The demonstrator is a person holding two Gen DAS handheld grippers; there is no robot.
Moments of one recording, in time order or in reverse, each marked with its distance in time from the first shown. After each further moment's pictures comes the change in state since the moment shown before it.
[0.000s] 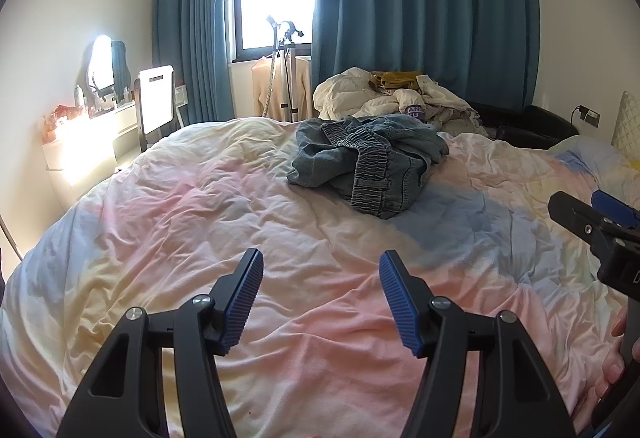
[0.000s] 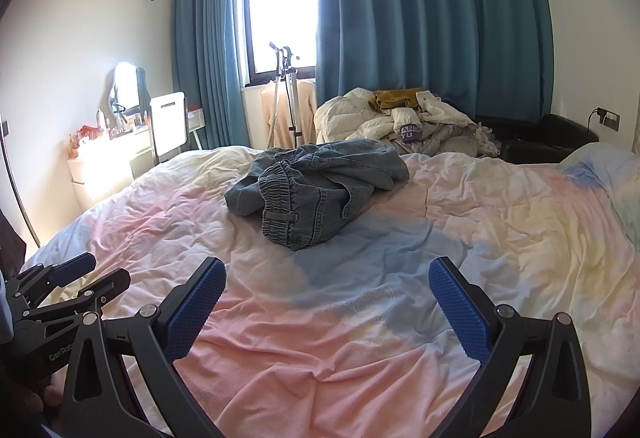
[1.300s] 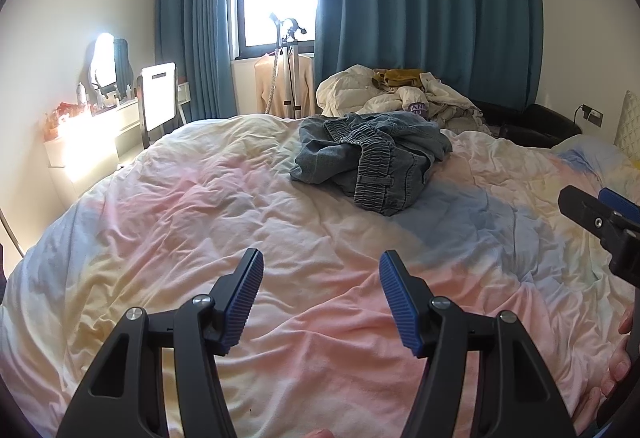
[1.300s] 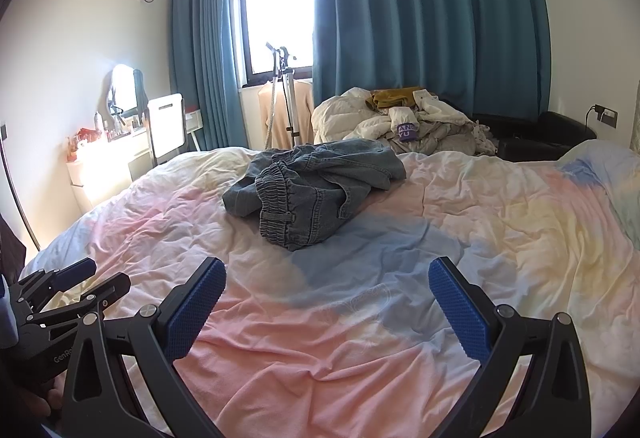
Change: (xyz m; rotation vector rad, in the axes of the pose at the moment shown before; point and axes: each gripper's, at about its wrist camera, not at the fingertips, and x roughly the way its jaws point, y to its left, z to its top) left arm 0.004 0.004 -0.003 -0.005 0.013 0.019; right arm -0.003 -0.002 0.001 0.011 -0.002 -0.003
